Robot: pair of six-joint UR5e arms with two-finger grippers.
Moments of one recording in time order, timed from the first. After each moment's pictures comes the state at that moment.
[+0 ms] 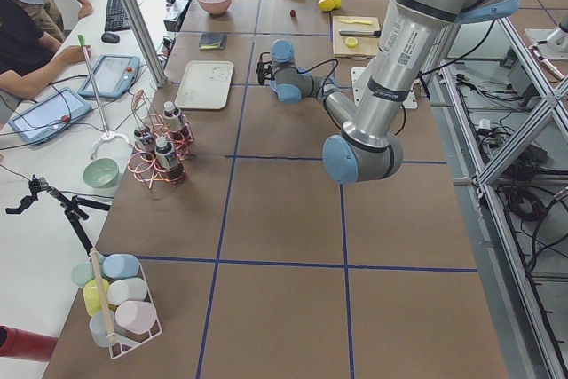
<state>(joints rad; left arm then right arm) -0.61 -2.06 -1.63 -2.24 -2.11 -1.45 1.17 -1.72 1.86 -1.29 2.33 0.44</state>
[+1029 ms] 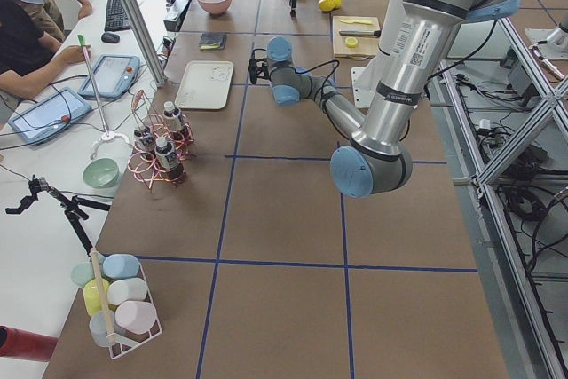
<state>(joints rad) -0.68 -1.98 -1.73 -2.23 -2.11 -1.44 0.91 -1.73 1.68 -0.90 2.15 0.75</state>
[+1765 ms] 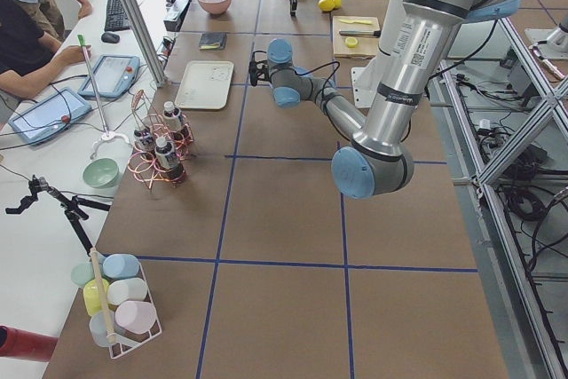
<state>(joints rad) -0.68 -1.97 -1.73 -2.24 -2.11 -1.44 0.88 -1.73 1.68 -0.90 2.12 0.75</state>
